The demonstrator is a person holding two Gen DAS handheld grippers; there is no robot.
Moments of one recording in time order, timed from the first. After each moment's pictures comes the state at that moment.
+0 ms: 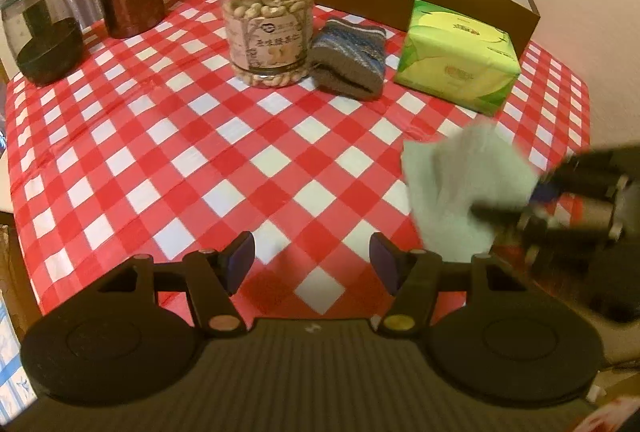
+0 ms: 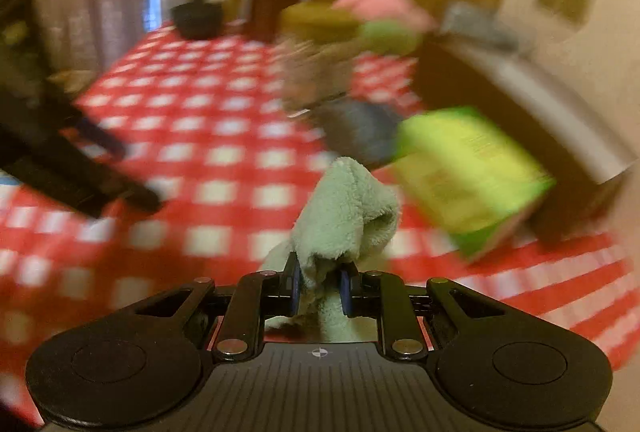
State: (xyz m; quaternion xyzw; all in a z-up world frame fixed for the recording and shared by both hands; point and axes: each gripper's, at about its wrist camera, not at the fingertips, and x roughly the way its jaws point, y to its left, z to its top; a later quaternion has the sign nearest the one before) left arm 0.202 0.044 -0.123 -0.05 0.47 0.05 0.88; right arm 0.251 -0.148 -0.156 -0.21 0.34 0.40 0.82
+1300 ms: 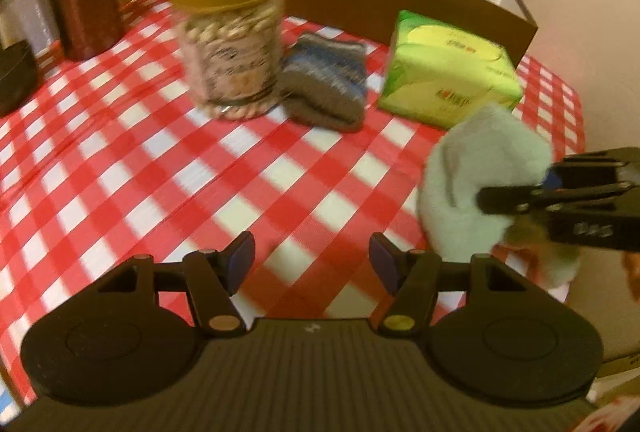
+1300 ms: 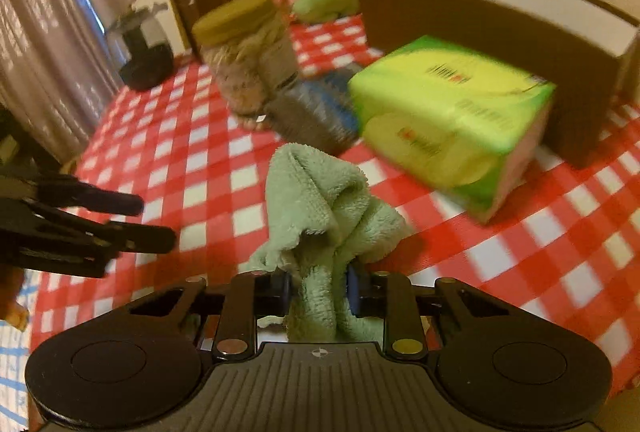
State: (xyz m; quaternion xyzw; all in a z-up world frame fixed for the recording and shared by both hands) left arm 0.263 0.042 -0.138 -0.05 0.46 0.01 0.89; right arm 0.331 -0.179 -0.159 -0.05 0.42 0.37 0.83
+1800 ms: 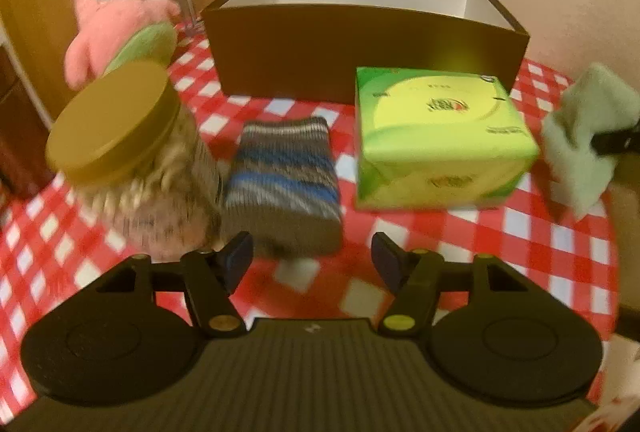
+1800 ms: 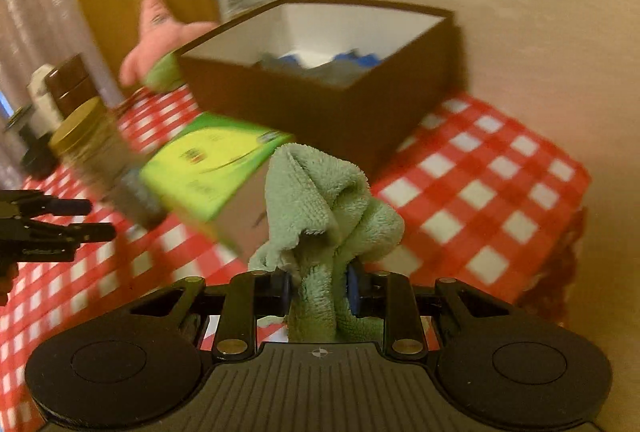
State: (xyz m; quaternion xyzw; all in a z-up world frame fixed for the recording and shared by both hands) left arm 0.369 0.015 -0.139 0.07 0.42 -0.05 0.90; right arm 0.390 -0.306 -0.119 0.01 0.41 0.22 0.88
